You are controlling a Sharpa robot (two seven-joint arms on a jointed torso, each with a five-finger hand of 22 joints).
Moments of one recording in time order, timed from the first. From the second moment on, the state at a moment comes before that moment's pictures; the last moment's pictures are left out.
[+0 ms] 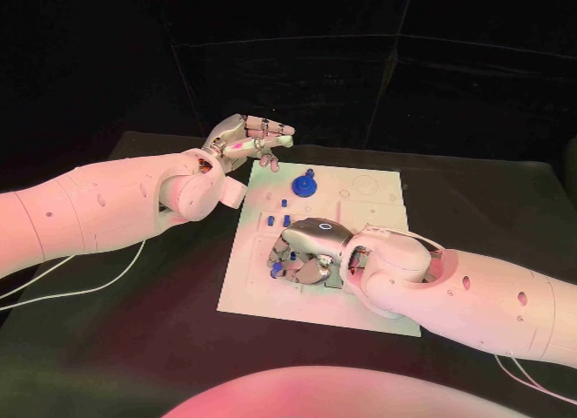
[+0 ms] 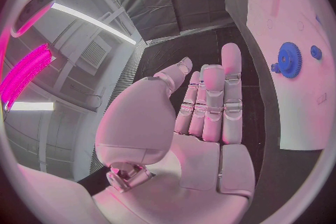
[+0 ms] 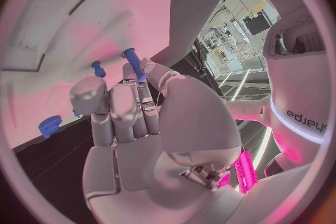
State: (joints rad) left arm 1.26 -0.78 -0.12 1.33 -0.12 -0.16 0.45; left_hand 1.28 -0.08 0.41 -0.05 0.05 0.98 0.17 0.15 0.07 1.03 0.10 0.40 0.11 1.26 0.01 1.00 0.69 0.17 1.23 0.11 0.66 0.57; right arm 1.02 -0.55 -0.02 1.64 -1.64 -0.17 -0.07; right_hand 1.33 -0.06 0.50 -0.05 0.05 1.10 0.14 0.09 0.07 1.16 0.07 0.22 0.06 1.47 -0.02 1.18 0.99 0.12 1.37 0.08 1.21 0.91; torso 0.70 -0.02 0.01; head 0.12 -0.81
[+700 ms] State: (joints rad) left arm 1.26 -0.78 -0.12 1.33 -0.12 -0.16 0.45; left_hand 1.28 -0.08 0.40 -0.06 0.05 0.98 0.17 0.15 0.07 1.03 0.10 0.40 0.11 1.26 0.02 1.00 0.69 0.17 1.23 0.11 0.65 0.57; right arm 1.03 -0.54 -0.02 1.63 -1.67 -0.15 -0.10; right_hand 1.32 -0.07 0.50 -0.05 0.05 1.10 0.14 0.08 0.07 1.16 0.07 0.20 0.07 1.47 -0.02 1.18 0.98 0.12 1.37 0.08 1.21 0.90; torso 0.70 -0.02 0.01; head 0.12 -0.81
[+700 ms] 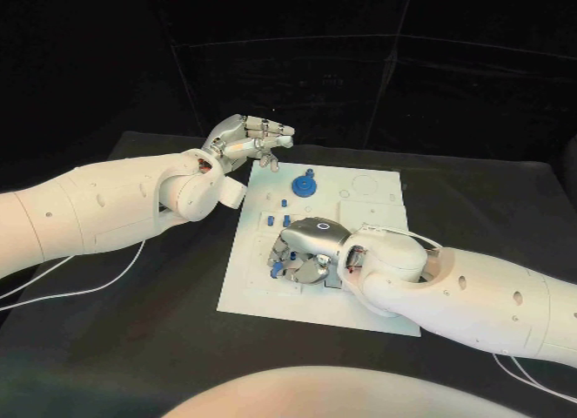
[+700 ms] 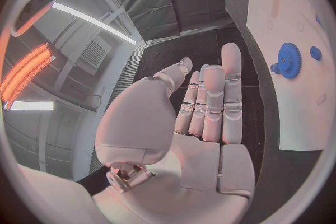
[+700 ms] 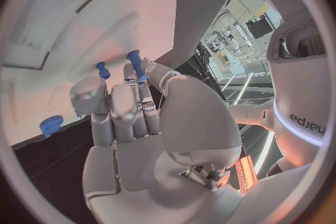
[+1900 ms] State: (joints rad) left arm 1.26 -0.79 -0.12 1.33 -0.12 -0.15 0.44; left_hand 1.28 -0.08 0.40 -0.05 0.05 0.98 0.17 0.15 0.07 1.03 0.10 0.40 0.11 1.26 0.02 1.00 0.68 0.17 1.23 0.11 0.65 0.57; right arm 1.07 -0.84 -0.01 1.80 -1.48 -0.37 -0.05; right_hand 1.33 -0.07 0.06 0.03 0.18 0.94 0.16 0.14 0.09 1.10 0.08 0.41 0.12 1.47 0.00 1.21 0.99 0.13 1.36 0.10 1.20 0.89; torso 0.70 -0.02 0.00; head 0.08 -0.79
